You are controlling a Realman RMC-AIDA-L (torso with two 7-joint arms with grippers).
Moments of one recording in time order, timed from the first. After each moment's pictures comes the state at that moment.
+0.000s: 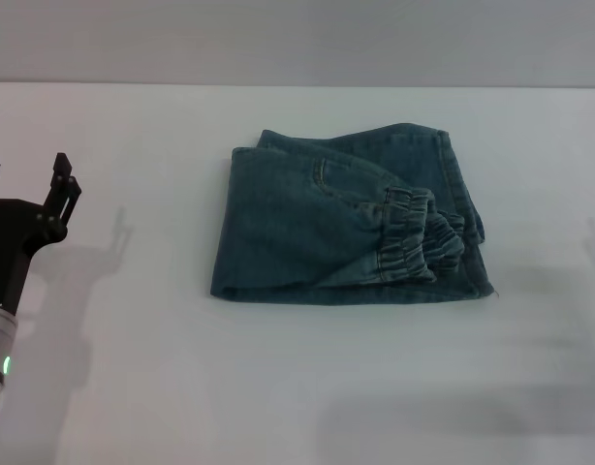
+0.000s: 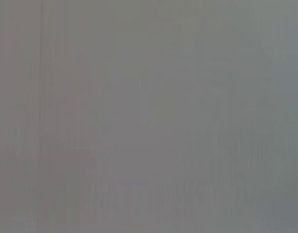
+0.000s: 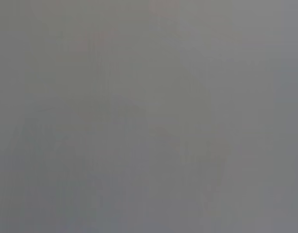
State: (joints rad) left arm -0.10 -2.07 -0.89 -0.61 2.33 1.12 0.16; right arm 0.15 2.08 1.05 0.32 -2.55 -1.35 0.02
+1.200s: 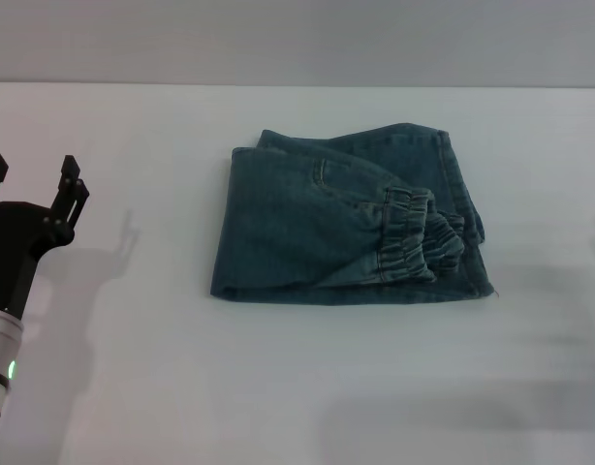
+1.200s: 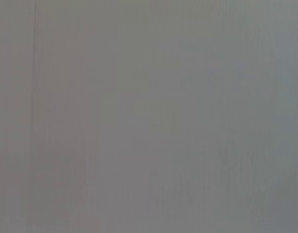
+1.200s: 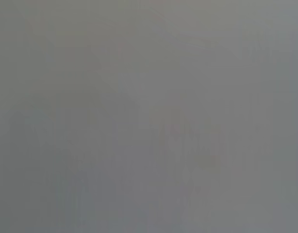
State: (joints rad) left arm -0.10 -2.07 -0.87 -0.61 2.33 1.14 0.15; right arm 0.16 2.08 1.04 0.30 -2.50 -1.34 0.03
